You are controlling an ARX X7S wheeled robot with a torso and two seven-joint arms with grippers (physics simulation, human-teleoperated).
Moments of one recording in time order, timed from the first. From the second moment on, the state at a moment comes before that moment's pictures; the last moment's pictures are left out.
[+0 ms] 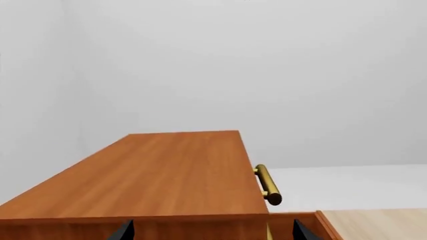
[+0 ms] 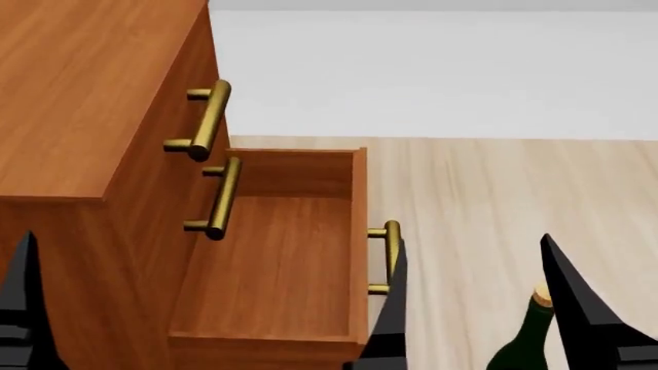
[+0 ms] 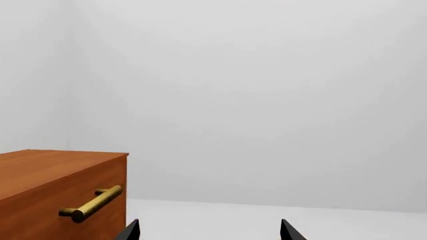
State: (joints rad) left arm -0.96 -1.11 1.17 1.03 -1.10 -0.16 -1.42; right arm 0.36 0.94 -0.61 -0.97 0.77 0.23 1.01
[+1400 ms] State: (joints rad) left arm -0.96 -1.09 1.23 1.01 -1.06 -0.13 -1.42; right arm 0.30 0.95 -0.57 -0.62 0.90 0.18 0.95
